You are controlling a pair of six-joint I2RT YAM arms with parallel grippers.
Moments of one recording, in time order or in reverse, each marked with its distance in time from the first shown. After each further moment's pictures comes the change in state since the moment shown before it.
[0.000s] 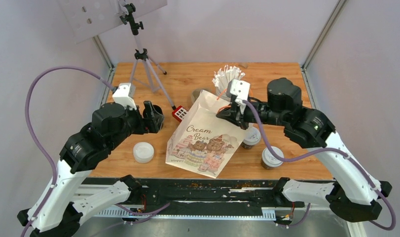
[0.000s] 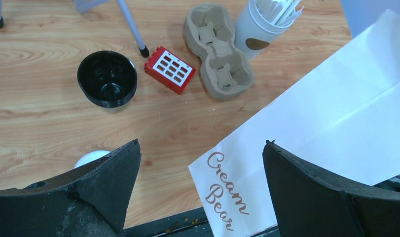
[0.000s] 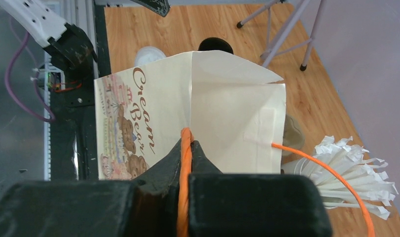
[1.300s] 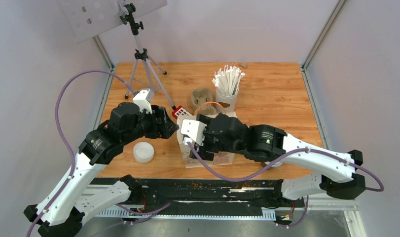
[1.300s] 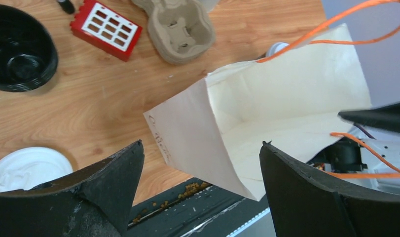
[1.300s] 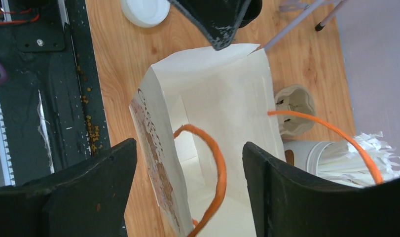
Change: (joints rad) left arm 0.046 0.002 -0.190 0.119 0.274 -0.053; right arm 0.496 0.208 -0.095 -0.018 0.609 -0.050
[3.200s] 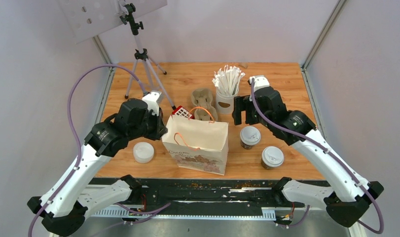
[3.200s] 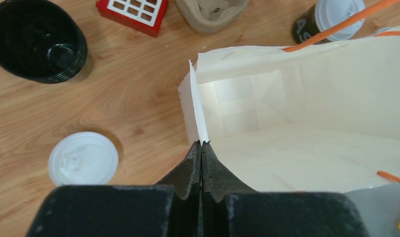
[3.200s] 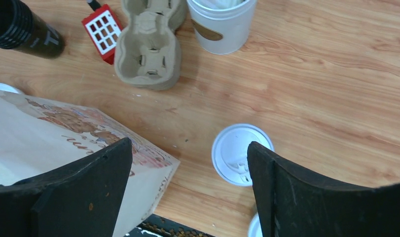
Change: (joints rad) left arm 0.000 0.090 0.043 -0.113 0.037 0.194; right arm -0.612 -0.224 -0.196 -0.061 0.105 0.685
